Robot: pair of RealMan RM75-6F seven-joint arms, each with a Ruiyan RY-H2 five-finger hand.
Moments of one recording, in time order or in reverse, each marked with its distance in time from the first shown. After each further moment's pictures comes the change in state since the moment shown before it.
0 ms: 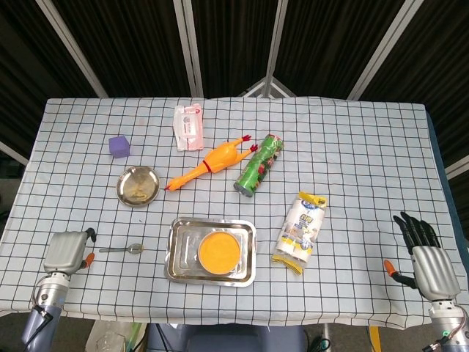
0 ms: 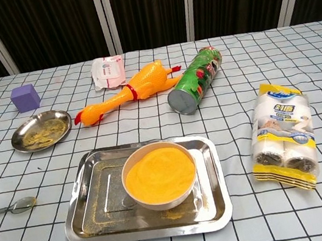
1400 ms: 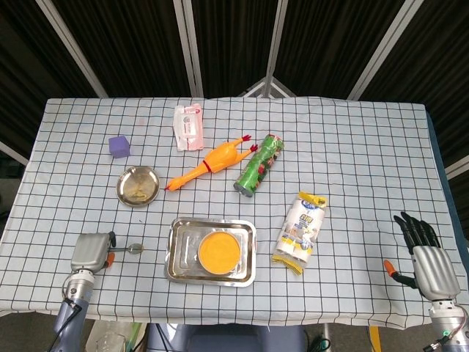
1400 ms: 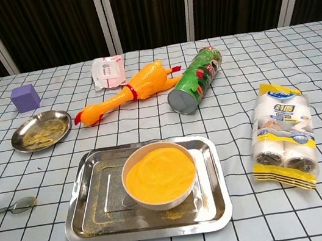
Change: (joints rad) left arm -0.089 -0.171 0.030 0.092 -0.148 0.010 0.061; right arm 0.000 0.003 0.001 -0.008 0.005 -0.006 0.009
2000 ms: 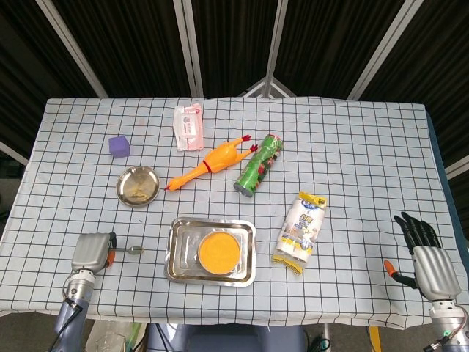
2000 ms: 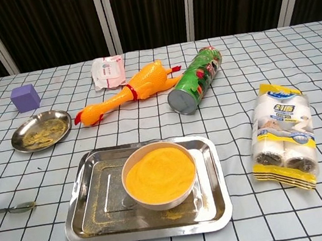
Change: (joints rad) left arm -0.007 -0.001 0.010 0.001 0.015 0.016 -0.020; right arm -0.001 0.001 0.001 -0.001 0.003 0.000 0.003
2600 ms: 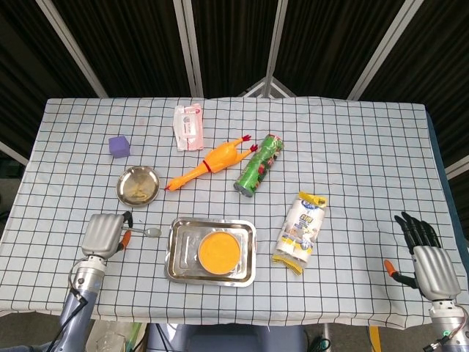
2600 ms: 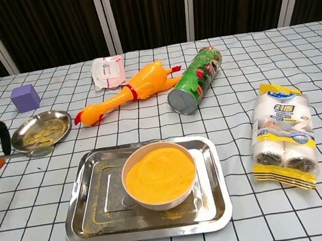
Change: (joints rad) left arm -0.084 0.069 -0.091 -0.255 0.065 0.071 0.108; right arm 0.000 0.000 0.002 -0.004 0.006 -0.003 -0.003
